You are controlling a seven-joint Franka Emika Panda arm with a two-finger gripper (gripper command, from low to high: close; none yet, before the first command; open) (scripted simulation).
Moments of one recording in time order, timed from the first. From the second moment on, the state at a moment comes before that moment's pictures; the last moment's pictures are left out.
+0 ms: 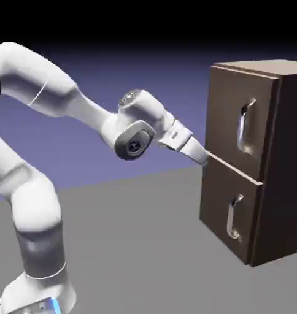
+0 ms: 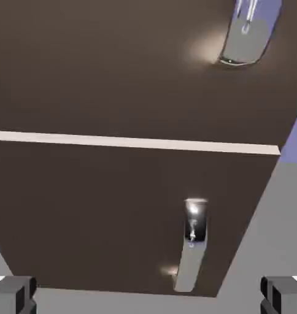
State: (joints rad) arm -0.07 -0.50 0.08 -2.79 -0.12 3.02 0.69
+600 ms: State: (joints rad) arm -0.61 -0.02 0.62 -2.69 -0.90 2.91 0.33
